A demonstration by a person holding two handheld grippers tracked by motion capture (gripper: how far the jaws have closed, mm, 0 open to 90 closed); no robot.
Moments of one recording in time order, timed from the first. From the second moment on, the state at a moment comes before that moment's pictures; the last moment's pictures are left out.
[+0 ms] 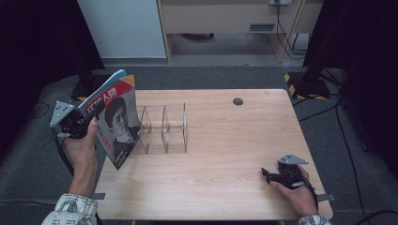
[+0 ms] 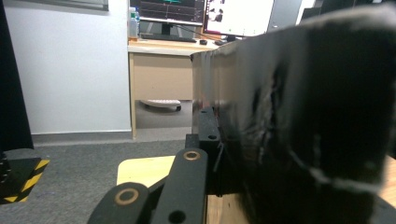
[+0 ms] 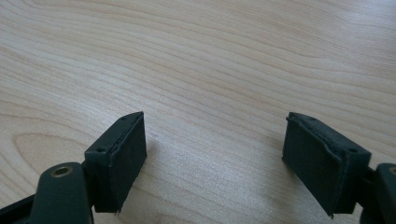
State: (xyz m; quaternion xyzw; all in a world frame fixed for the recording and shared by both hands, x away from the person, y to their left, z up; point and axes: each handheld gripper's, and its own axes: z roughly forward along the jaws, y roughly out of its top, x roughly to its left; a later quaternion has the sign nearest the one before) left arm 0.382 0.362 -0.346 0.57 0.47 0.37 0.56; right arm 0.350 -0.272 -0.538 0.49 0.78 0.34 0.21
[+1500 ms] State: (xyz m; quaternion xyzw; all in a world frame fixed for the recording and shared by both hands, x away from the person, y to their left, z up) left arm 0.381 0.353 -0.377 0.55 0.48 0.36 0.58; right arm 0.347 -0.271 -0.537 0.49 0.78 0.34 0.21
